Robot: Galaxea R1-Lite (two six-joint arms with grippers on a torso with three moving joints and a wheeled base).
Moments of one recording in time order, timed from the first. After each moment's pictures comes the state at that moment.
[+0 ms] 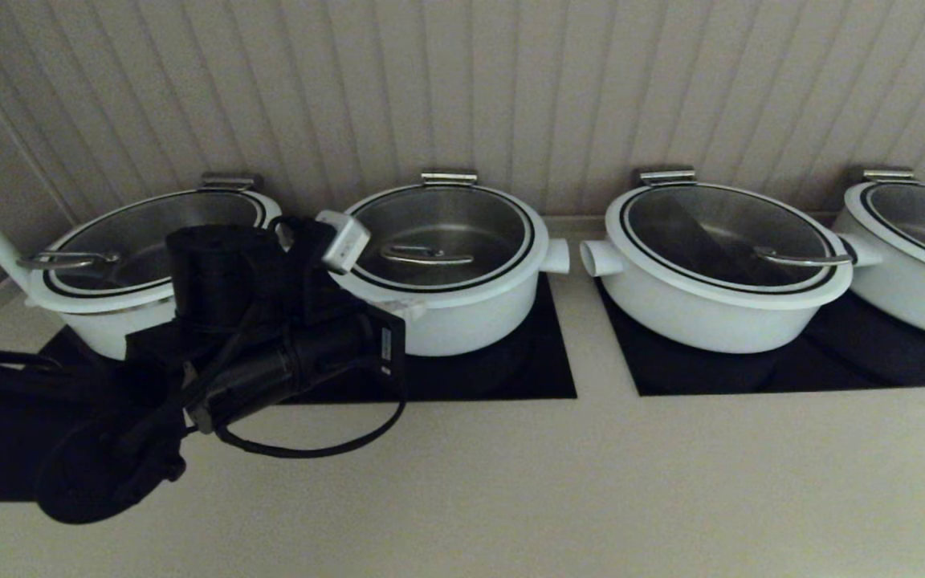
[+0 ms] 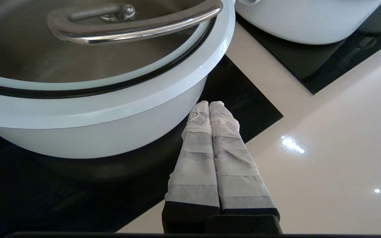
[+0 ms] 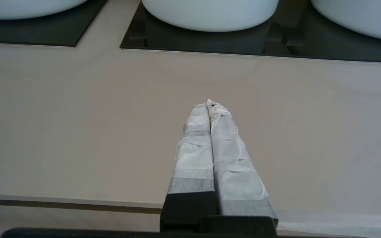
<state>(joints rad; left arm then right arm) -0.53 1.70 -0.78 -0.73 -0.12 -0.07 -0.02 0.00 0.00 0.00 0.04 -0.05</state>
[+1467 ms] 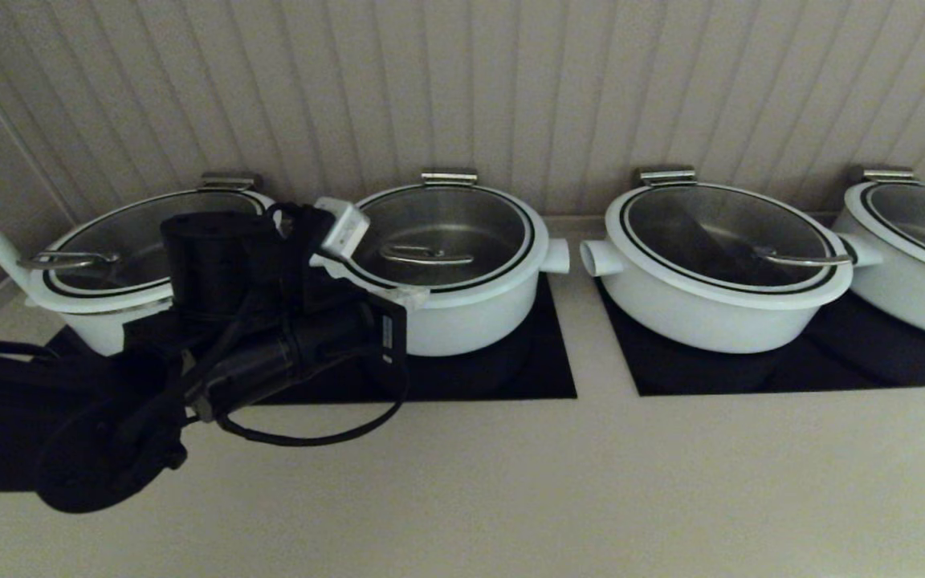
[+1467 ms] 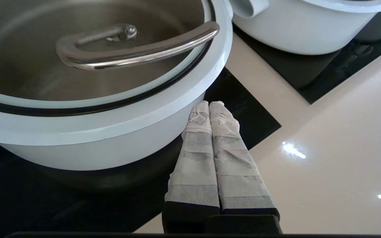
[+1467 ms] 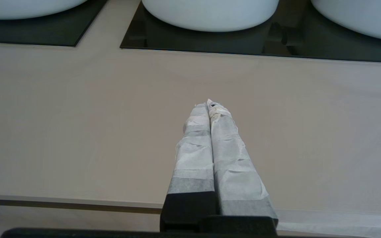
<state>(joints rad) -0.53 1.70 -0.81 -0.72 -0.12 -0.06 -0.02 0.00 0.00 0.00 0.04 -0.05</state>
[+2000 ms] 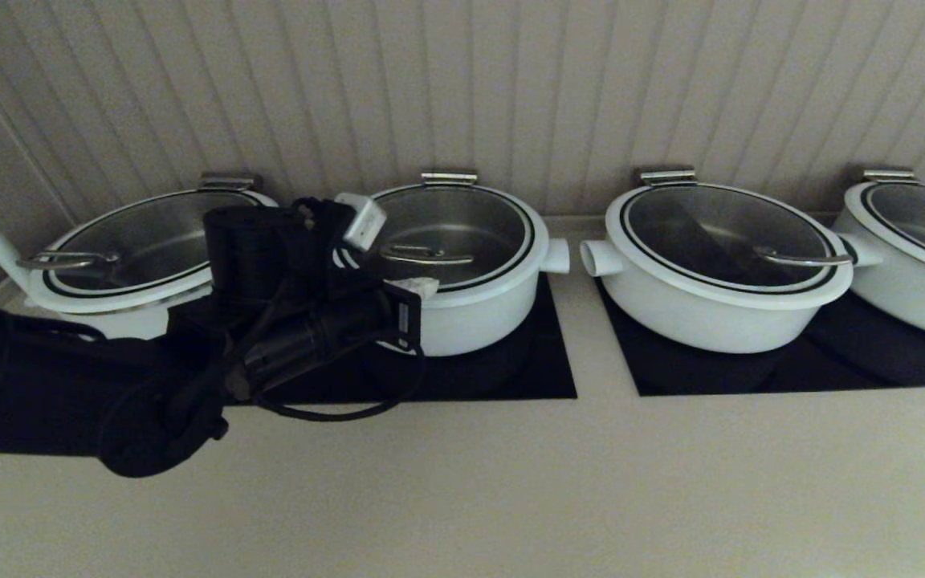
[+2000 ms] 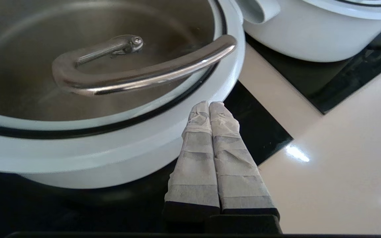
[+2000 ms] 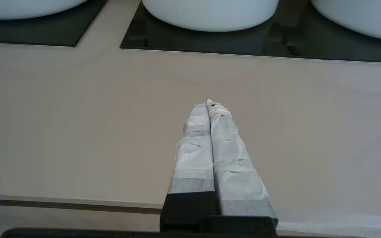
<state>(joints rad) -0.52 1.78 -0.89 -0.72 -0.12 -0.06 -0.02 0.00 0.00 0.00 0.04 -0.05</state>
